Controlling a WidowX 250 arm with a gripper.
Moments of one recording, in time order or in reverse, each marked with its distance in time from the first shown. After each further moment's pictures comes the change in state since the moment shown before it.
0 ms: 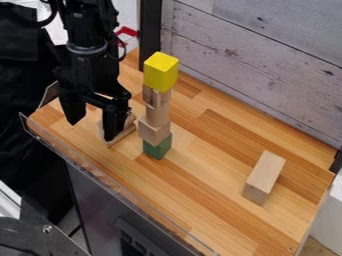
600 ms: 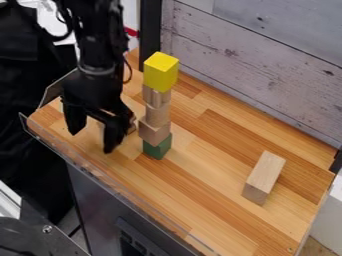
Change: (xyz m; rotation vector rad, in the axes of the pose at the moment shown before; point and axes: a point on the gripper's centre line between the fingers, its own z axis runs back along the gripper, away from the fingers) arm 0.008 0.004 -0.034 0.095 0.052 -0.029
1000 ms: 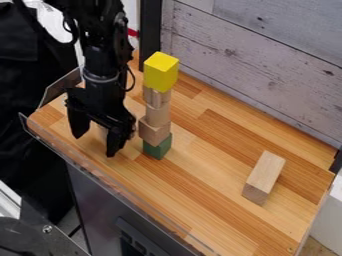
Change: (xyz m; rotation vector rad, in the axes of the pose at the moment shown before) arm 0.006 -0.001 -0.007 -0.004 -0.025 -0.006
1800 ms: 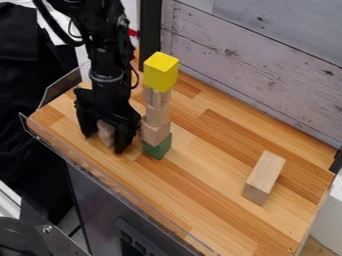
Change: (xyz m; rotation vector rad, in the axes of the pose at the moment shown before) arm 0.021 0.006 -0.015 -0.040 -0.014 0.014
